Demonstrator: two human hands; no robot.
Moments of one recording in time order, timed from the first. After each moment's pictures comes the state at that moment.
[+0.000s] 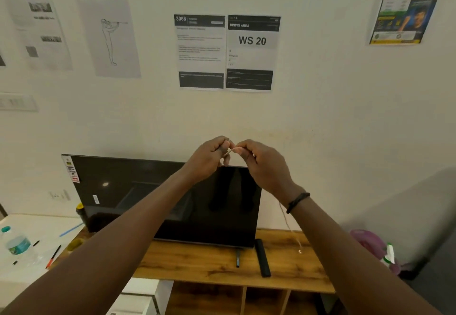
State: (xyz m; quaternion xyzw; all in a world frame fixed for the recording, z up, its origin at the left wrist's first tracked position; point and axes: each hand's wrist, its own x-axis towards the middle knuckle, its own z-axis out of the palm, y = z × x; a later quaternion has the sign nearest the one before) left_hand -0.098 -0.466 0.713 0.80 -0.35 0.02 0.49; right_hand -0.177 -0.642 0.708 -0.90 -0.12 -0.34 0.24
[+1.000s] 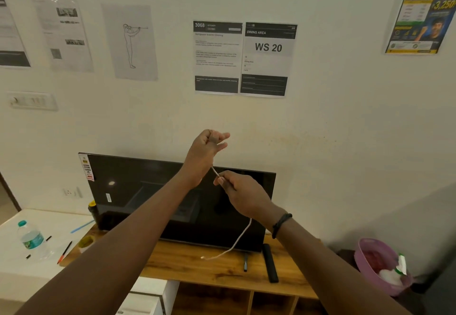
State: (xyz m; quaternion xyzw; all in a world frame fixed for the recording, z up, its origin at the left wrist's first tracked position) left_hand -0.094 -0.425 0.720 0.68 -0.24 0.02 0.69; right_hand -0.176 -0.559 0.673 -0.94 -0.11 -0.14 0.29
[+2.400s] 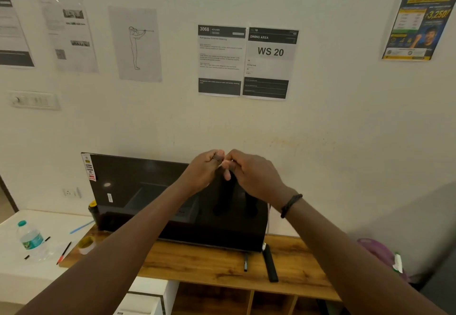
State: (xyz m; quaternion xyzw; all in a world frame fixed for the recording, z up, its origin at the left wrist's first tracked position) left_hand -0.109 -0.388 0.701 0.79 -0.31 0.01 0.53; right_hand -0.181 -0.557 0.721 -0.95 -0.14 -0.24 0.16
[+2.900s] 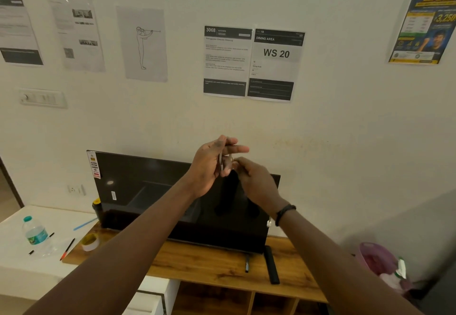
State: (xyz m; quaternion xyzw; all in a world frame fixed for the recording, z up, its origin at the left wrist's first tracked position) left_hand -0.116 -0.393 0.713 0.51 -0.33 -0.14 0.78; right_hand -0.166 -0.553 0.684 -0.91 -0.07 -0.22 0.34
